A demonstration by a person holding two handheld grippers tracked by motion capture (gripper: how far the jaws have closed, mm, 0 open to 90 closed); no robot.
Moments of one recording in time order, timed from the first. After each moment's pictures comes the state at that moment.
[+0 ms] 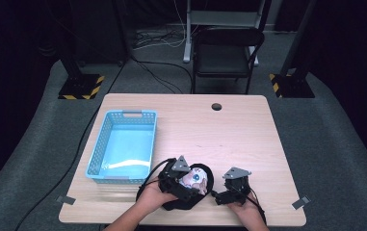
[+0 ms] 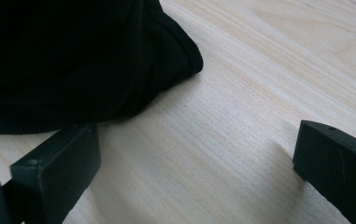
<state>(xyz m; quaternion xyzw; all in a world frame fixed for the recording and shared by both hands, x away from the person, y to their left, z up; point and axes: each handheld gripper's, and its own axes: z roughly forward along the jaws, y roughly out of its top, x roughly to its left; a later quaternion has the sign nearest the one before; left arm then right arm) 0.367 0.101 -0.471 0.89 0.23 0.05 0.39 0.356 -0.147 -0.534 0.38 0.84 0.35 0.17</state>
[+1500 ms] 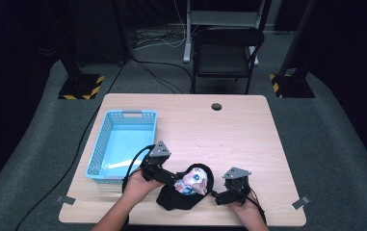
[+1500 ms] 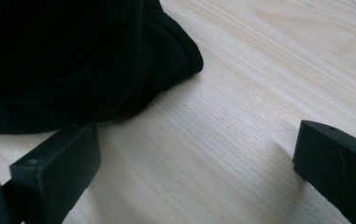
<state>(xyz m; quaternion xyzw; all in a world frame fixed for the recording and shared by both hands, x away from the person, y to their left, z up) 0.383 0.153 -0.435 0.85 0.29 0.09 0.43 0.356 -0.147 -0.534 0.38 0.84 0.35 0.16</state>
